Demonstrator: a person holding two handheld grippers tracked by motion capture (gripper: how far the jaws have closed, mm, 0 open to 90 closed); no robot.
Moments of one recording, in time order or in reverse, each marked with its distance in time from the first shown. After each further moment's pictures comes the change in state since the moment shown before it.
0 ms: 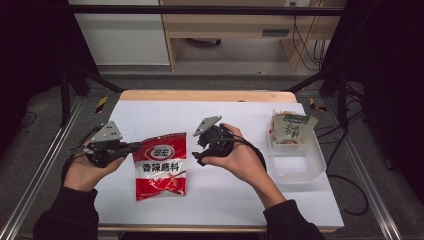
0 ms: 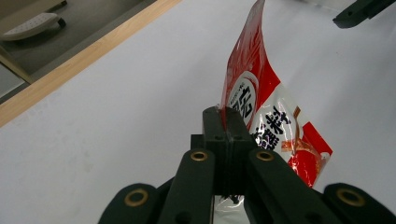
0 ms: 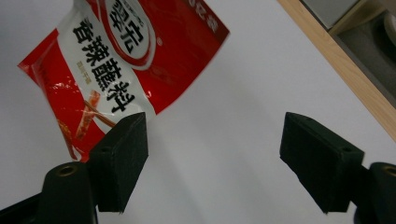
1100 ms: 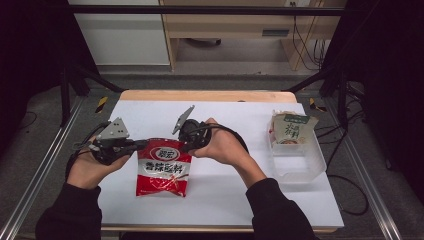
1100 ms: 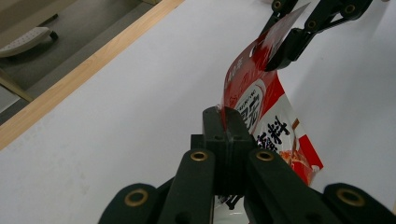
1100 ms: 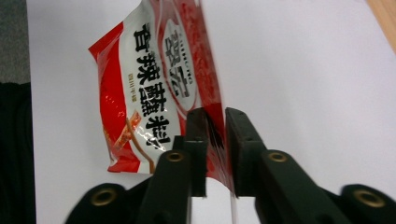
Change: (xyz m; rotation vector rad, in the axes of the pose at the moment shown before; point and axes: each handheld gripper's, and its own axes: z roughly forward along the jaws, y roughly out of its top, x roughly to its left) left arm -0.009 0.019 0.000 -0.007 -0.025 0.056; right arm 0.001 0.043 0.032 0.097 0.252 -0.147
